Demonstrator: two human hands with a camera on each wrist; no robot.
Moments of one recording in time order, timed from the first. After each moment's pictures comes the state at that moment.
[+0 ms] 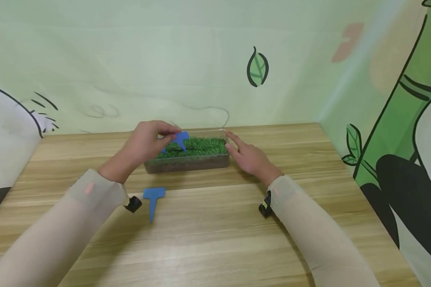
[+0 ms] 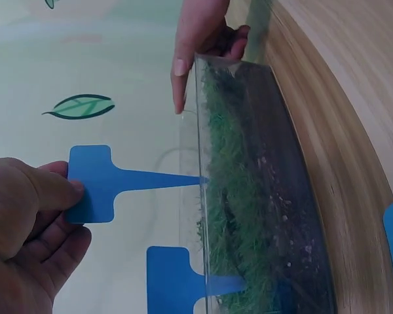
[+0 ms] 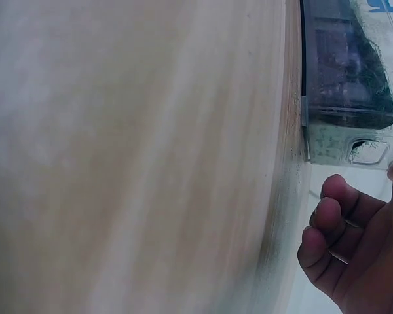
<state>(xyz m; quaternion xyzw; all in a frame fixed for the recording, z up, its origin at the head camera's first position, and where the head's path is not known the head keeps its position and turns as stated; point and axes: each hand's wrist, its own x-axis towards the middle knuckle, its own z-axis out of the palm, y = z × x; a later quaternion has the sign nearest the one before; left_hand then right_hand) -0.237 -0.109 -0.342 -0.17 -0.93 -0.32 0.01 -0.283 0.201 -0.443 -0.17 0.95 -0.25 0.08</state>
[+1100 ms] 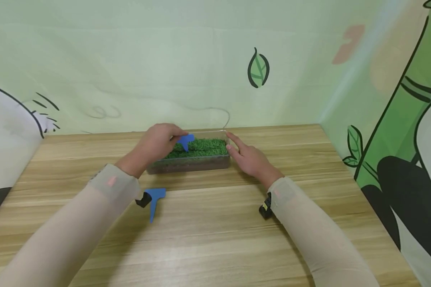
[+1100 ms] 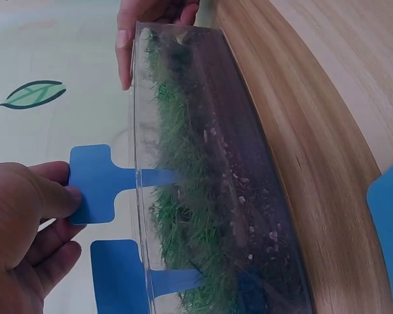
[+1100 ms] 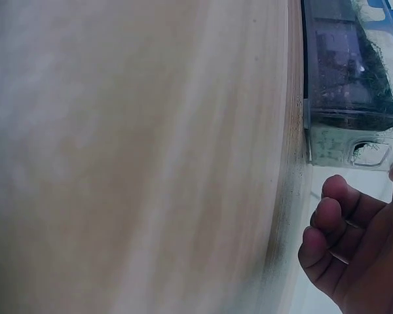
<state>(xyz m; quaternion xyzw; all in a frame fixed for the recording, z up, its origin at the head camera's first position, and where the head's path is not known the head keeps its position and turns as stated) -0.263 -0.096 -0.363 -0.21 -0.96 -0.16 0.00 -0.283 0.200 -0.446 -0.17 0.95 -0.26 0.07</state>
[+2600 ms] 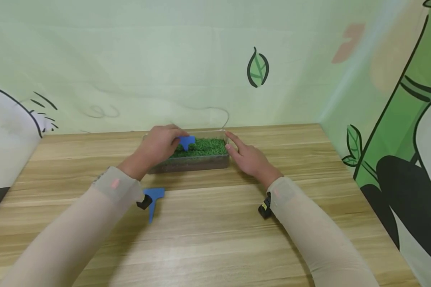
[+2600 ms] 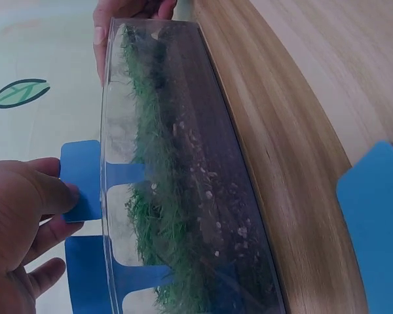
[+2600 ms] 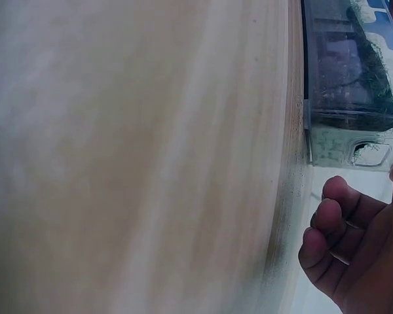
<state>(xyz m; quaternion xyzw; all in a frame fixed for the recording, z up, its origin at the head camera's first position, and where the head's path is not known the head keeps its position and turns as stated) -0.265 -0.095 -0.380 -0.26 -0.96 -0.11 0.07 -0.283 0.200 -0.445 -0.17 0.95 -0.26 0.08</state>
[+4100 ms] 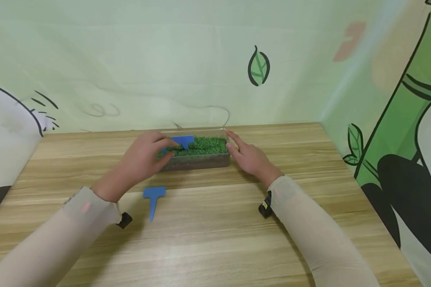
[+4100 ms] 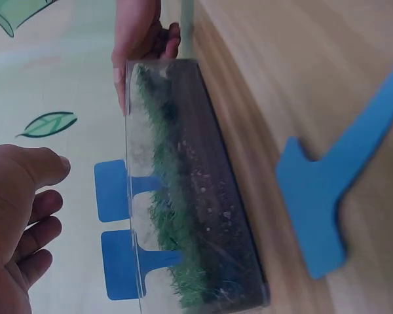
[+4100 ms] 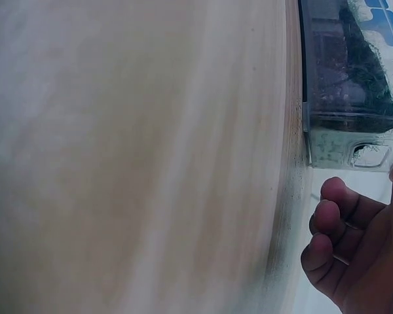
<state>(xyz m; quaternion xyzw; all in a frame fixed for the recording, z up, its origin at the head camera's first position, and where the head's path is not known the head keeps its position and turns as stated) -0.218 -0.127 -0.380 -0.34 -0.91 -0.15 0.18 -0.281 0.199 -0.445 -0.17 0.95 -0.25 0.08</state>
